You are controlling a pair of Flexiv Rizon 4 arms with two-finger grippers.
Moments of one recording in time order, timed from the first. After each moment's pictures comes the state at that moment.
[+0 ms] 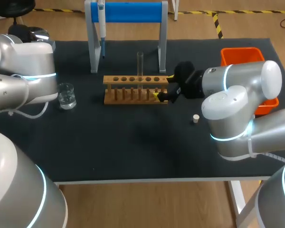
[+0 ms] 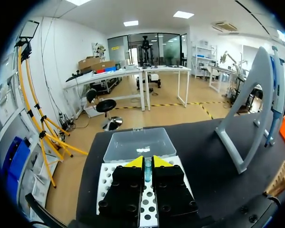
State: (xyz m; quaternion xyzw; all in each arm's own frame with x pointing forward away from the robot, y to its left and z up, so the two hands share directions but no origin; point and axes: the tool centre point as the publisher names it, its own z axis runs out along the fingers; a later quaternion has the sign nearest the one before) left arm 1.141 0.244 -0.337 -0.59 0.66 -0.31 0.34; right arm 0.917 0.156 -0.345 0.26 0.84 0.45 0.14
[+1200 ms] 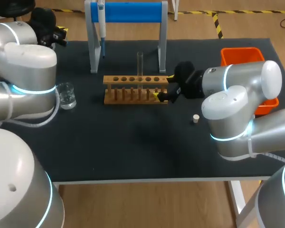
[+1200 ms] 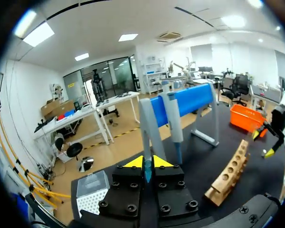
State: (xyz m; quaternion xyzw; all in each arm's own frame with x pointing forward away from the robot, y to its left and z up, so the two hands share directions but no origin) left arm 1.051 0.082 -0.203 -0.38 0.75 -0.41 0.34; right arm 0.917 0.156 -0.345 0.26 0.84 0.45 0.14
